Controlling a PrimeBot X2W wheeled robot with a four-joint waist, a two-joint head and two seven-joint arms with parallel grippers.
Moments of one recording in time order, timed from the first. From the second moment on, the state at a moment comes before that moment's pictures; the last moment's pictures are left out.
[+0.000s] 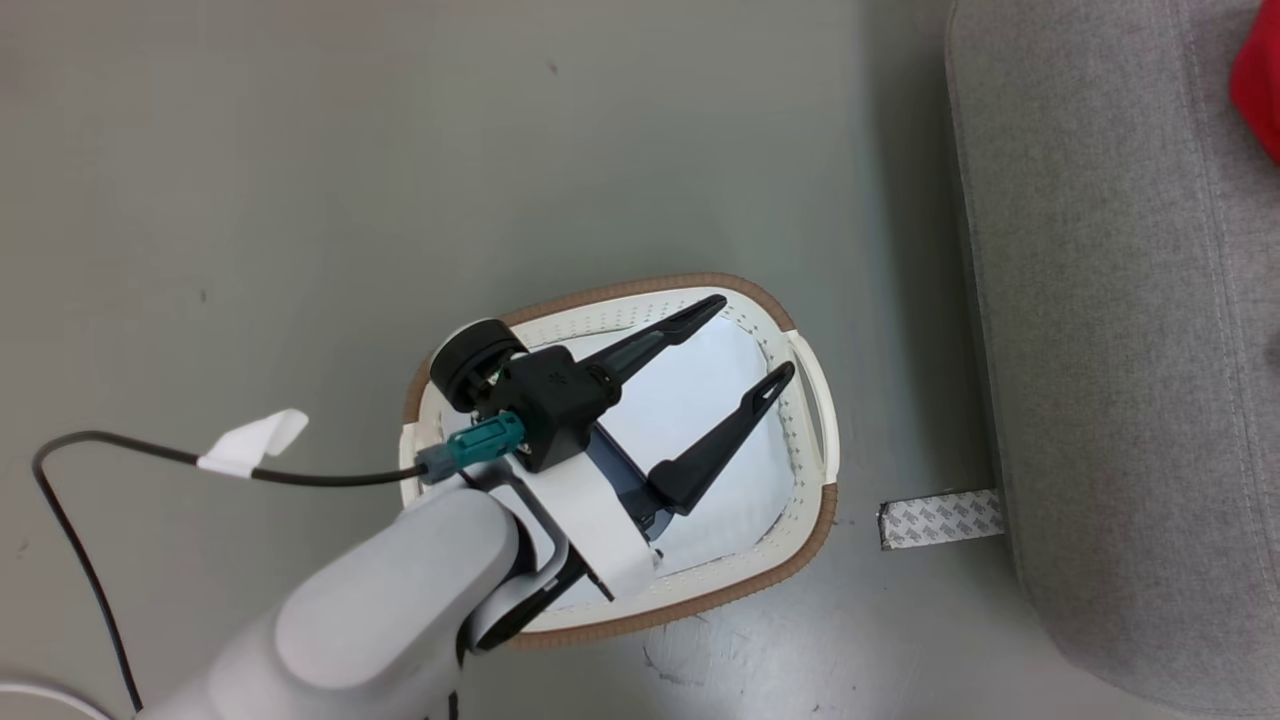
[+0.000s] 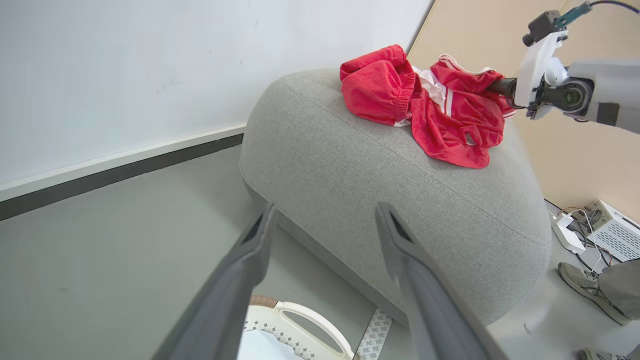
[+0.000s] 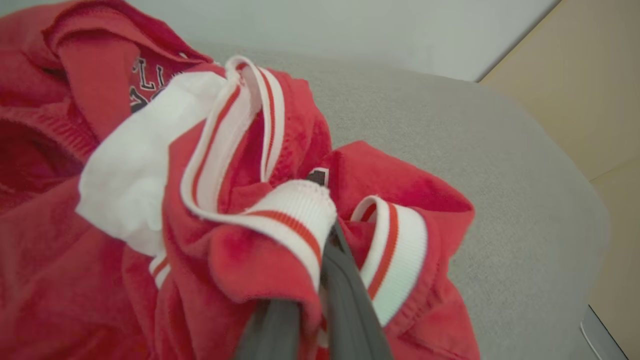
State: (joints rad) left arm -0.82 0.38 -0.98 0.13 -0.61 -0.07 -0.21; right arm -0.72 -0.57 -0.34 0.73 0.24 0.13 0.08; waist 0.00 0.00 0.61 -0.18
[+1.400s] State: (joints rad) left arm -0.33 0.38 -0.42 0.15 -0.71 0.08 -0.26; right arm -0.46 -0.53 0.05 0.16 0.47 0.13 0.12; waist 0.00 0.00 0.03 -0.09
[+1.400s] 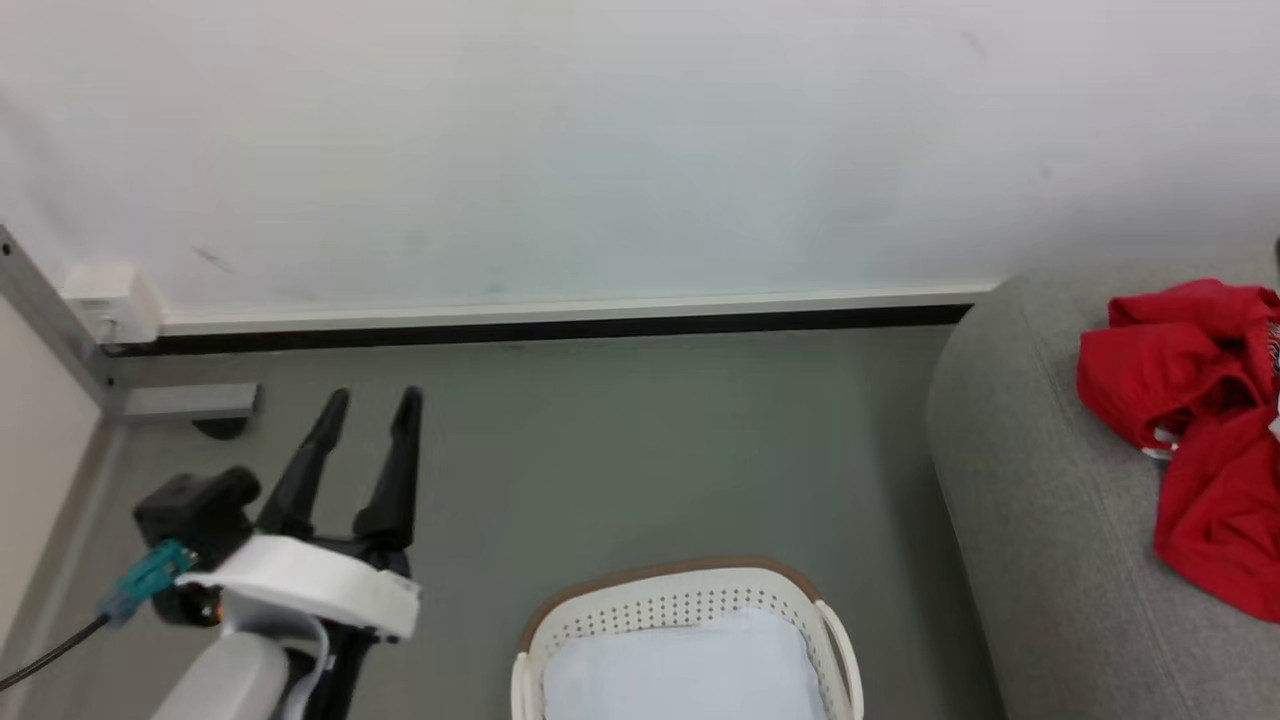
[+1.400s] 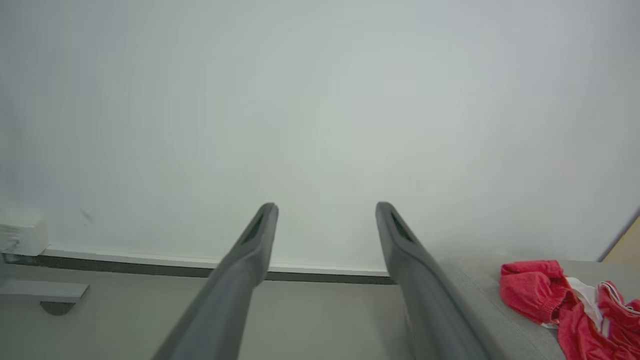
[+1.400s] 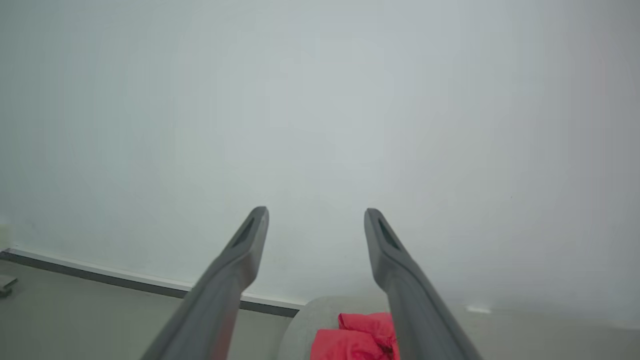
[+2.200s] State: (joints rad) left arm -0.07 0.20 -0.11 0.22 -0.37 0.01 -0.26; right arm -0.10 -0.10 0.04 0.21 0.23 0.13 -0.26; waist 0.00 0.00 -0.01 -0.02
